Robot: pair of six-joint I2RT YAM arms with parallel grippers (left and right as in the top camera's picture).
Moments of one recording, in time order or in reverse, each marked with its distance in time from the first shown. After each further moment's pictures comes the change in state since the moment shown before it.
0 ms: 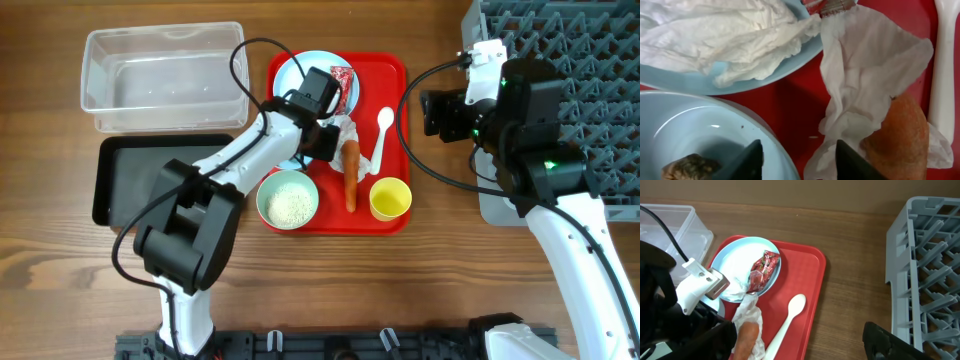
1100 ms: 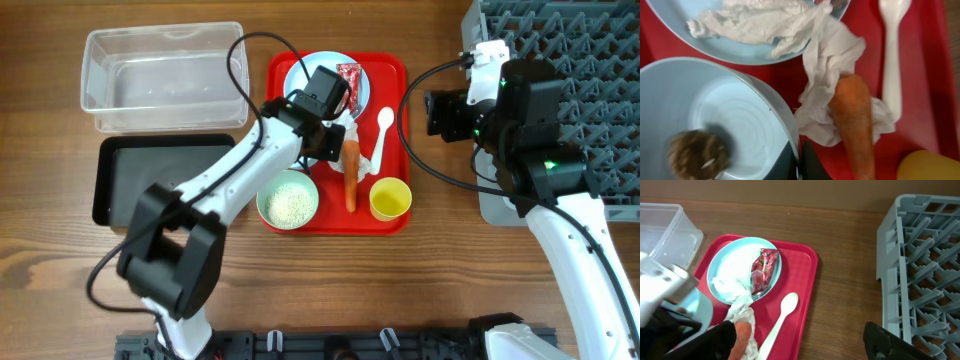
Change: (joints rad) left arm -0.045 -0.129 0.008 -0.095 -0.054 -0.065; right arm 0.000 0.000 0.000 -0.008 0.040 0.000
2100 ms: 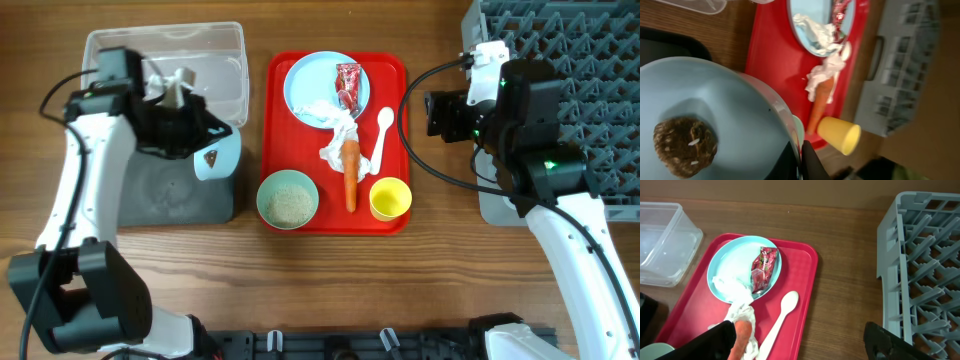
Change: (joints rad) left arm 0.711 -0.221 -0.069 -0.294 0.749 0.036; right arm 0.000 0.000 0.000 -0.007 0.000 0.007
